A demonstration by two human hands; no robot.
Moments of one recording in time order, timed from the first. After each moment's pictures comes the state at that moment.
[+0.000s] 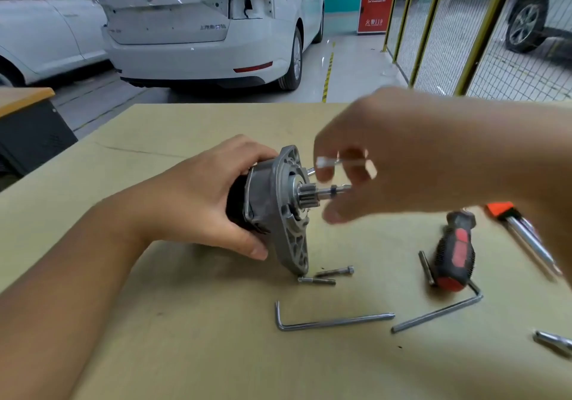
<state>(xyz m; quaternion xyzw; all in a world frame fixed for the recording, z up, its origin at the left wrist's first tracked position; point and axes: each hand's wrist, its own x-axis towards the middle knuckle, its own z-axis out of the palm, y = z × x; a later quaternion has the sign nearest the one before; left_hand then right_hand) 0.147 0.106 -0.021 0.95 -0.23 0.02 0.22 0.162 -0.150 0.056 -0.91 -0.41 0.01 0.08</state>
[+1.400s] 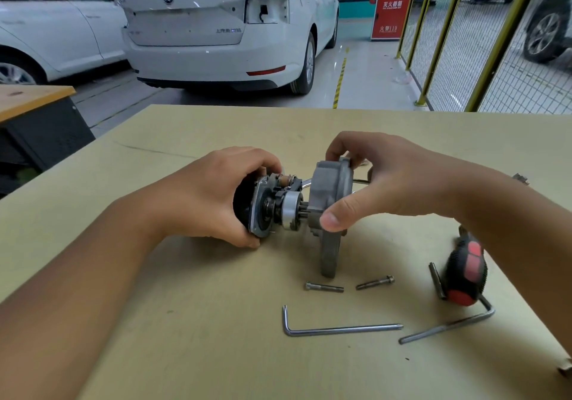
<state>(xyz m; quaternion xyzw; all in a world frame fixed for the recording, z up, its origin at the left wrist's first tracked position) 0.160 0.120 -0.036 0.95 -0.23 0.07 0.18 0.215 -0.156 -0.002 -0.87 -0.33 0.12 0.34</state>
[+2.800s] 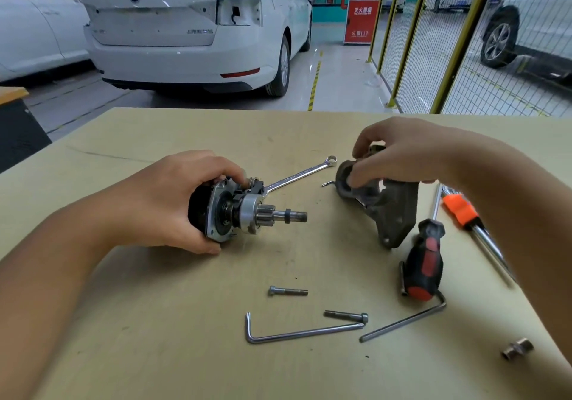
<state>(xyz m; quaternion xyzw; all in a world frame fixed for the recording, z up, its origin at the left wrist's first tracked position) 0.164 0.128 -0.038 0.95 -0.26 0.07 0.18 0.257 -0.205 0.007 -0.96 -0.15 0.07 0.24</state>
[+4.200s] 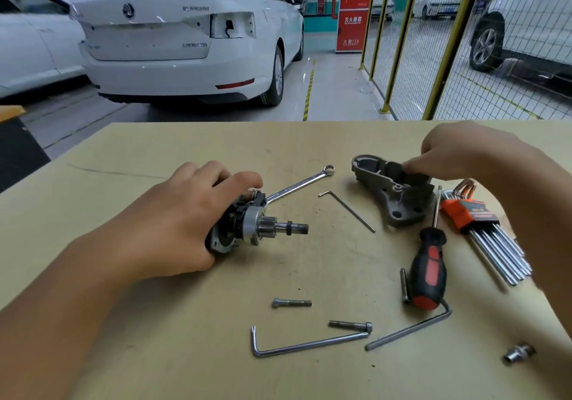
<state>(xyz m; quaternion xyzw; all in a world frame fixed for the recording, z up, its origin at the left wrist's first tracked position) 0.148 0.101 -0.036 0.98 -0.19 0.10 0.00 0.297 -0.261 0.002 -1.00 0.01 0.01 -0.01</state>
